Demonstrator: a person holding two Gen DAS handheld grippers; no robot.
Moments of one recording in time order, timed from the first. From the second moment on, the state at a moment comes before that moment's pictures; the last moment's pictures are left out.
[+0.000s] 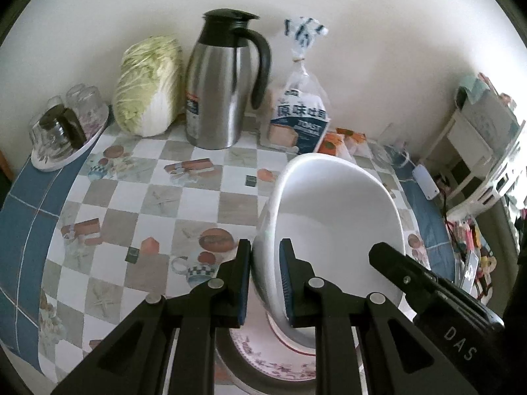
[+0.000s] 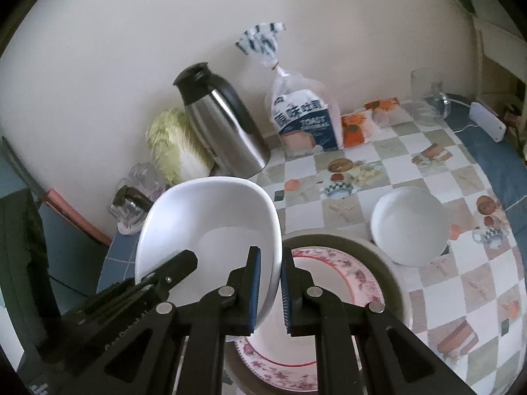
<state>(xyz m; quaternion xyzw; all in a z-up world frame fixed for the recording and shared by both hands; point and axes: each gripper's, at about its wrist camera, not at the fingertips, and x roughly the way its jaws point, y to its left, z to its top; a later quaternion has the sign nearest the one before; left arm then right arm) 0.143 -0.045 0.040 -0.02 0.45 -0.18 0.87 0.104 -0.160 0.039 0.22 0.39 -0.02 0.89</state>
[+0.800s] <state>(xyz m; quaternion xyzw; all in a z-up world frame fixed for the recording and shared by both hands) 0.111 -0.080 0.063 0.03 0.41 -0.18 0.89 0.067 -0.200 0.055 0.27 0.35 -0.02 0.90</state>
